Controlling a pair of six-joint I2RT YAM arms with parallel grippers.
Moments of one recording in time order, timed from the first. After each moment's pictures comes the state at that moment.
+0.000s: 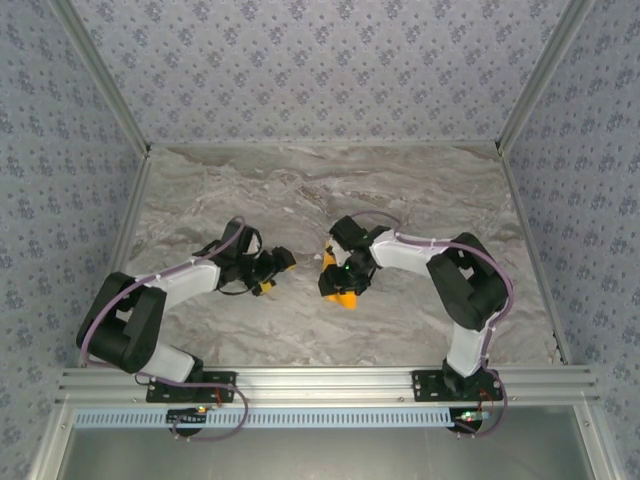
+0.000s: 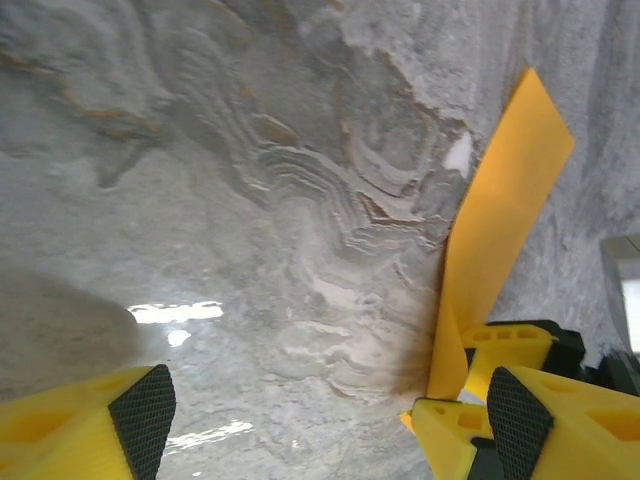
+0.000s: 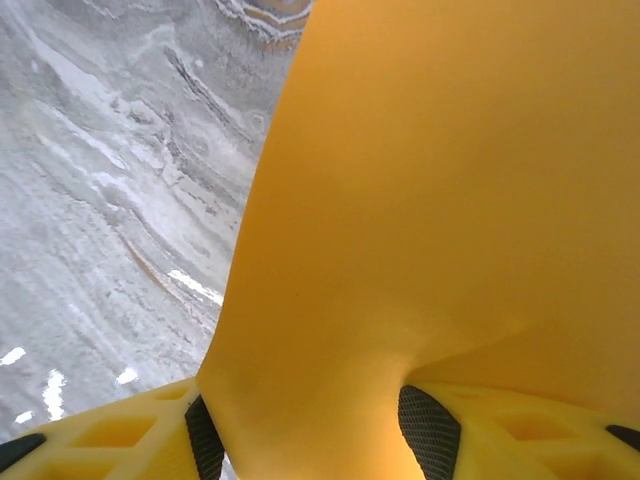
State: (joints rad) left arm -0.44 1.46 0.66 -0.16 0.48 -0.99; right arm 0.68 1.84 1.06 -0.58 -0.40 0.44
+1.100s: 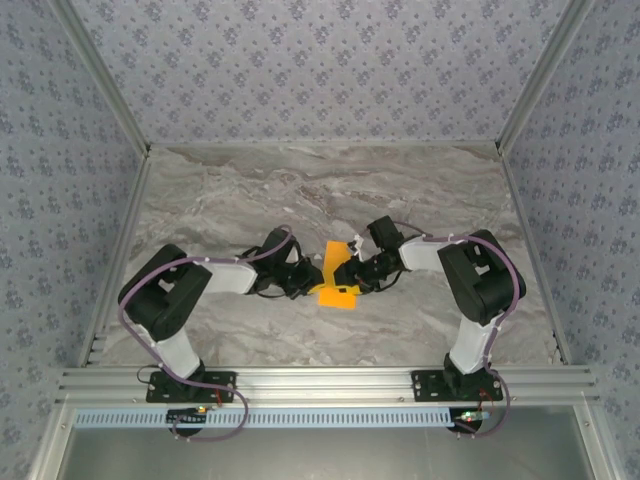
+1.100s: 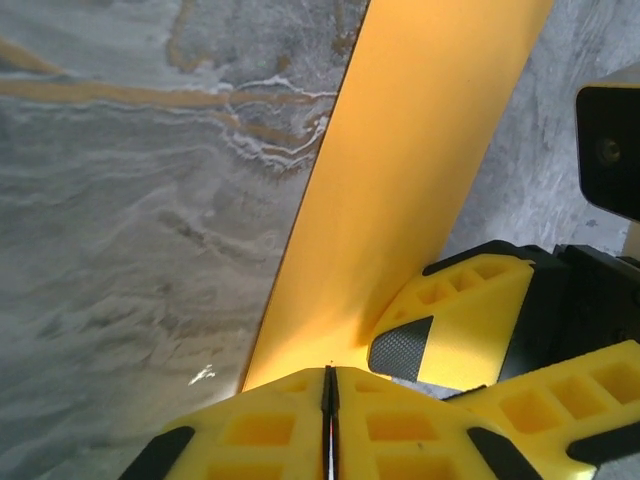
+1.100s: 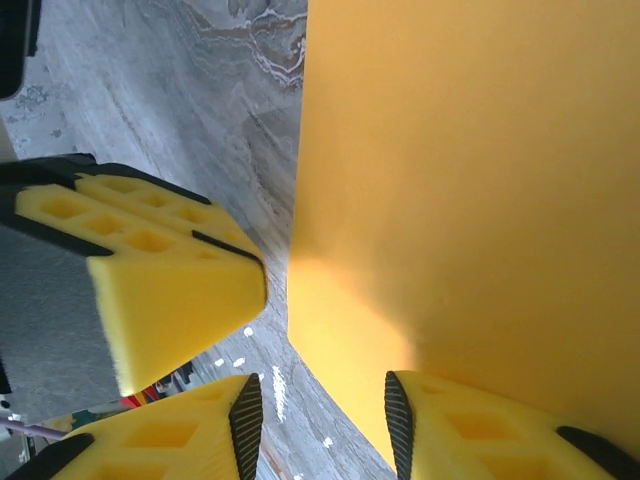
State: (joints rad) left arm -0.69 1.73 0.73 0.15 0.54 -1.17; right arm 0.46 1.82 0.84 -0.24 -0.85 0.51
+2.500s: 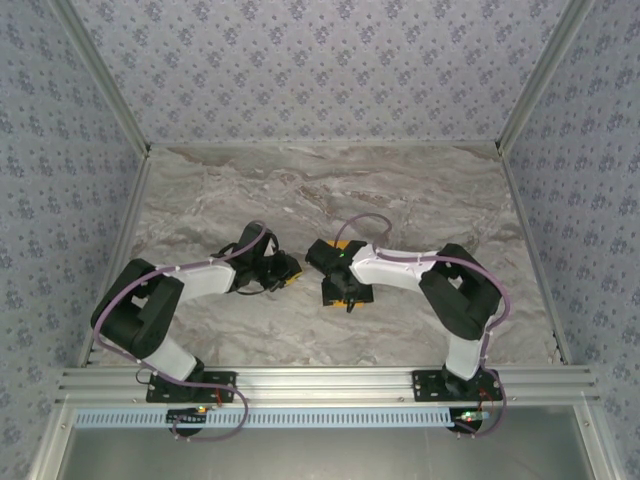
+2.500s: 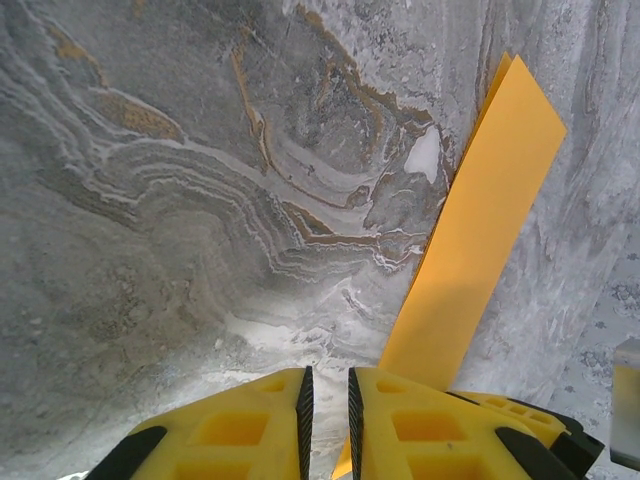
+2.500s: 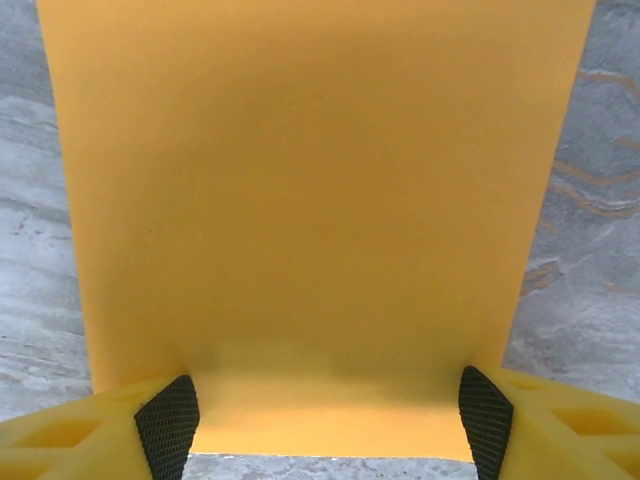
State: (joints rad) left arm -0.55 1.56 0.66 0.01 0.42 -1.13; right arm 0.90 1.82 1.13 -0.79 0.12 0.83
